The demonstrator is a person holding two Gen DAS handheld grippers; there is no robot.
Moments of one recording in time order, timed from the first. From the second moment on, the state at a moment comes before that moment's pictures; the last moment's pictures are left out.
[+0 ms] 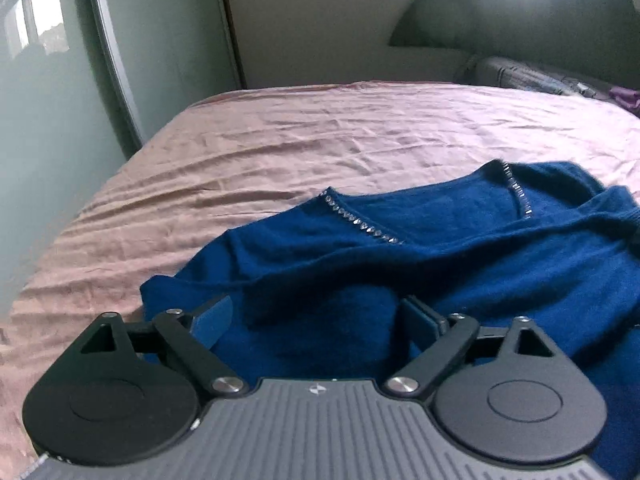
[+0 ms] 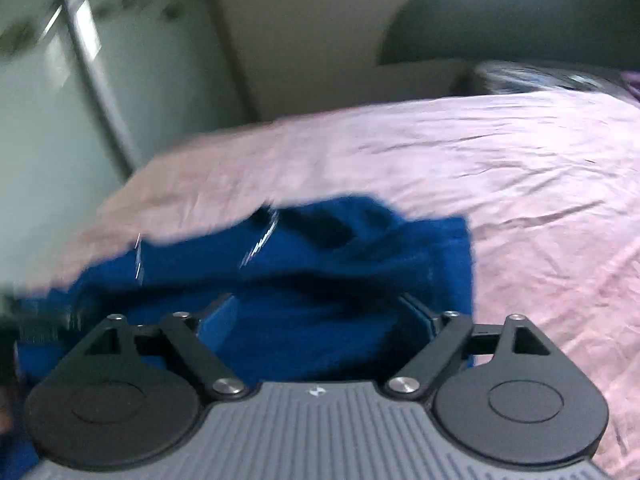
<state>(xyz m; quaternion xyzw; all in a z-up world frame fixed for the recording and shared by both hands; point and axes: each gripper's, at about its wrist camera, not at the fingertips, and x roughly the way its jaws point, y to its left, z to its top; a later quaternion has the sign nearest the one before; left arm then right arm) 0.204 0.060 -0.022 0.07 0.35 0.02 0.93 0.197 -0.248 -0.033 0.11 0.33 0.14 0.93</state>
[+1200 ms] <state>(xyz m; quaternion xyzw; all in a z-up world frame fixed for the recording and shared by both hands) -0.060 0.112 -0.009 -0.01 0.37 -0.04 0.93 -0.064 -0.294 -0.031 0.09 0.34 0.14 0.93</state>
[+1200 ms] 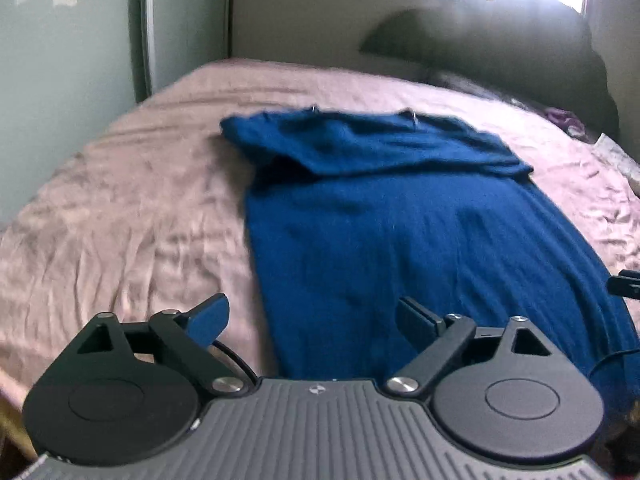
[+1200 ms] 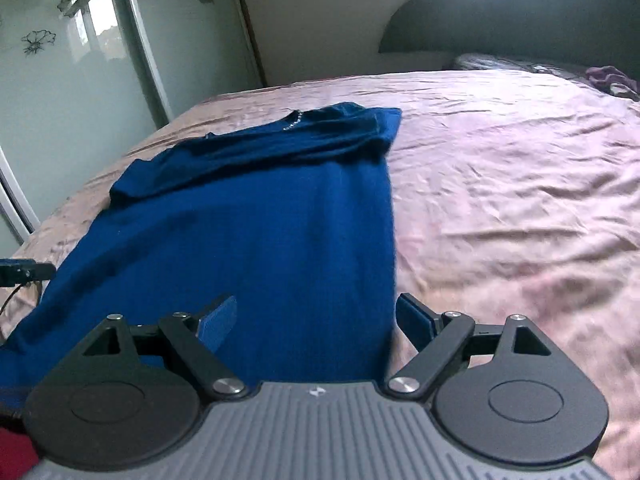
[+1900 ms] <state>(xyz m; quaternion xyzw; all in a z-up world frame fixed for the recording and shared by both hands) -0.104 0.092 -0.034 0.04 0.48 -0.12 0.87 -0.134 -0.268 -0.038 0.03 0.41 0.20 0.89</state>
